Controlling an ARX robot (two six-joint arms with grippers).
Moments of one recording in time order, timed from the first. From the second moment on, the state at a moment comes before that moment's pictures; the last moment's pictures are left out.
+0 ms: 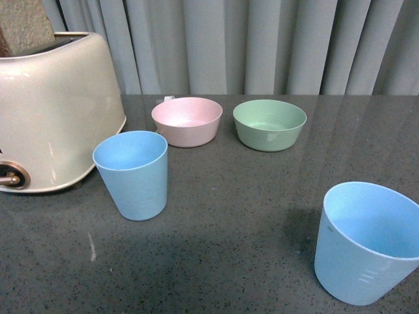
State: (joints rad) left arm 0.00 0.01 0.01 0.00 0.00 -0.01; right arm 0.00 0.00 0.01 0.00 0.00 0.01
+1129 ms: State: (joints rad) left arm -0.22 1.22 0.77 0.14 0.32 0.26; right arm 0.00 0.00 0.01 0.00 0.00 0.01
